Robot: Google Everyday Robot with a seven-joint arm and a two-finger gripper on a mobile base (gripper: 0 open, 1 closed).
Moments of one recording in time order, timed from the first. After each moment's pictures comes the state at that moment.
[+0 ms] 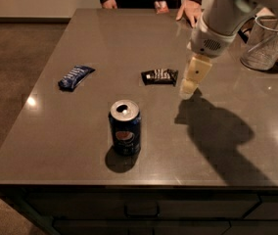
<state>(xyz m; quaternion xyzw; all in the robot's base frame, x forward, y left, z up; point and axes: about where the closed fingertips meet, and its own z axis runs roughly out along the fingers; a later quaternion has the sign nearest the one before) 0.589 -0.151 0.905 -0.59 0.79 0.02 0.17</state>
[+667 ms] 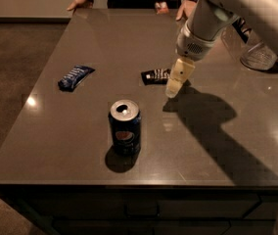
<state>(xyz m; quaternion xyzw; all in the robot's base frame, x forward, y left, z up) 0.626 -0.124 0.873 -0.59 0.79 0.05 0.17</state>
